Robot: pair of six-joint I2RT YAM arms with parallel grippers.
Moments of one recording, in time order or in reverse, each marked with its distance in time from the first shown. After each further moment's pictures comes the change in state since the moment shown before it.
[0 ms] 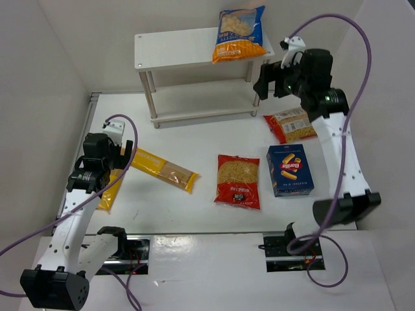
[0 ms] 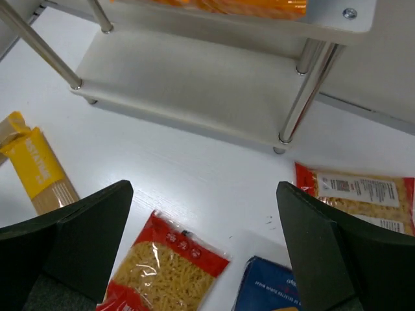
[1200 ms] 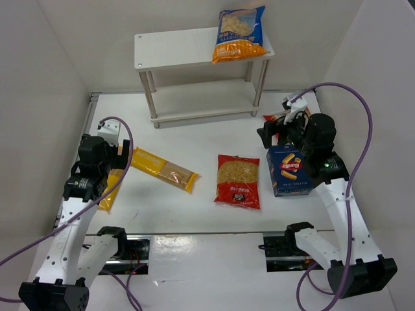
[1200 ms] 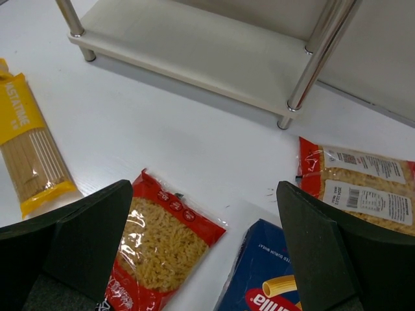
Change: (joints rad) left arm -0.006 -0.077 0.000 0.005 -0.019 -0.026; right arm 0.005 -0.629 -0.901 0.400 -0.014 -0.087
